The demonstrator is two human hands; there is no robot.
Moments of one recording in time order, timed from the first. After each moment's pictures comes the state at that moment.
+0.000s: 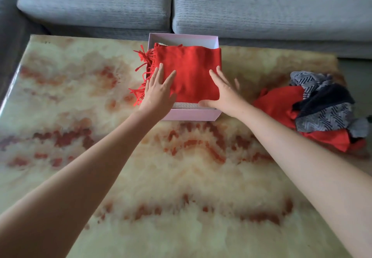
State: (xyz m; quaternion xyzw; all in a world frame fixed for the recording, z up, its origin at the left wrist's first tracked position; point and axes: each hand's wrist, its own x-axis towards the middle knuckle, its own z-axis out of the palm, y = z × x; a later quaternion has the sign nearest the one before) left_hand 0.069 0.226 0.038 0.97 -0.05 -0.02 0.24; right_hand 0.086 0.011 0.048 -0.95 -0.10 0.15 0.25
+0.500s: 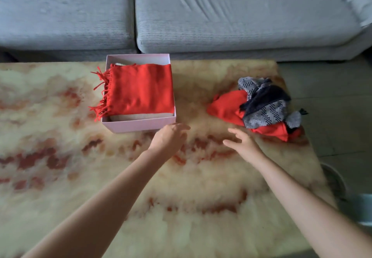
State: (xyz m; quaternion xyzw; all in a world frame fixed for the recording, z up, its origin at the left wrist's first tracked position) left_hand -0.013 0.081 0.070 0.93 -0.11 -0.16 0.31; right_hand -0.047 -0.163 0.048 -0.85 0.20 0.18 0.46
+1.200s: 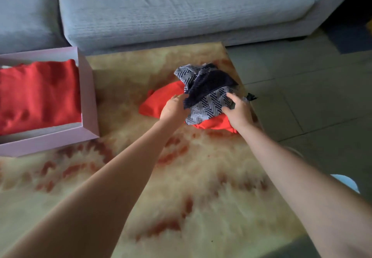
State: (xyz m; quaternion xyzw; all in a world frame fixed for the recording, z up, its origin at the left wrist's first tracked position) left_hand 0.074 -0.176 0.004 0.91 -0.11 -0.18 0.36; right_hand 0.018 -0.362 0.018 -0.92 0.24 -0.01 0.31
